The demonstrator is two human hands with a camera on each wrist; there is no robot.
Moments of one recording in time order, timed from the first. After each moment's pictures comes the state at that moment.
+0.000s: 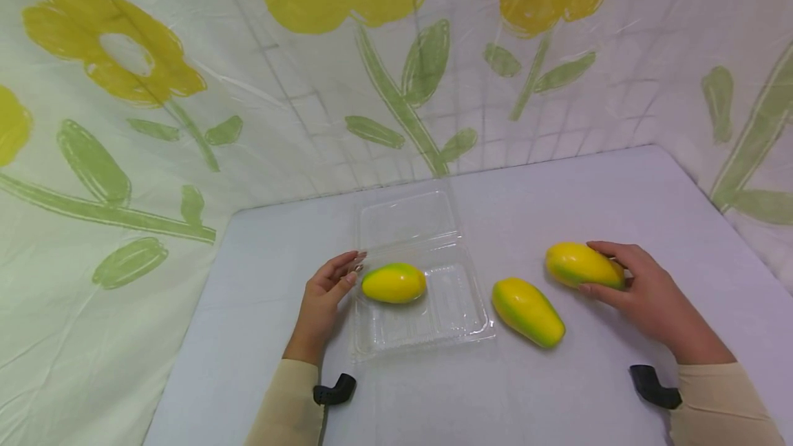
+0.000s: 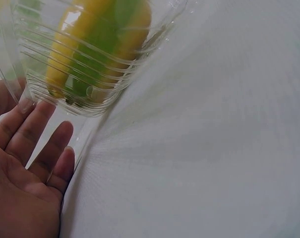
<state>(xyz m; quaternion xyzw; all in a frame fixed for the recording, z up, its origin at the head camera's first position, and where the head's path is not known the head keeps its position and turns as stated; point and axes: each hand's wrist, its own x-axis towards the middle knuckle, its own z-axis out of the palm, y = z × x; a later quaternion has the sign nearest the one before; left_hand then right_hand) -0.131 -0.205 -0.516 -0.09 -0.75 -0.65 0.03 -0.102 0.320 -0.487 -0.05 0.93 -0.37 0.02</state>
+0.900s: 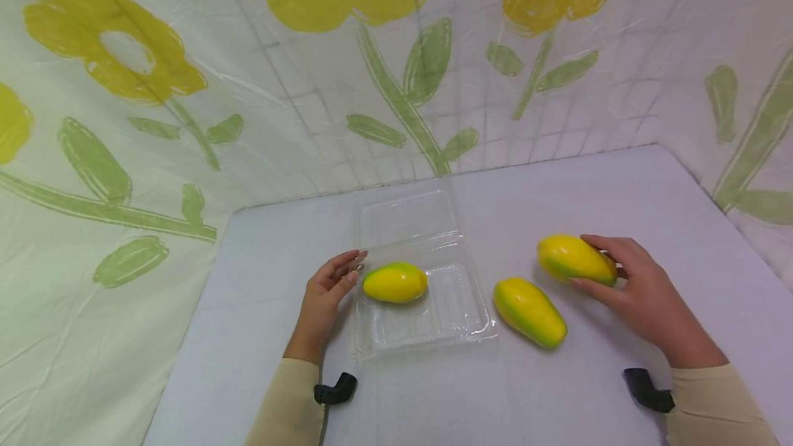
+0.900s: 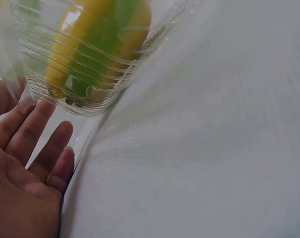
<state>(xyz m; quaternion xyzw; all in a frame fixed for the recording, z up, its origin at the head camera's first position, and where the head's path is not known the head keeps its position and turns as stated) -0.131 -0.205 -0.515 -0.09 -0.75 -0.65 0.03 -0.097 0.304 -0.475 -0.07 0.92 -0.37 -0.05</state>
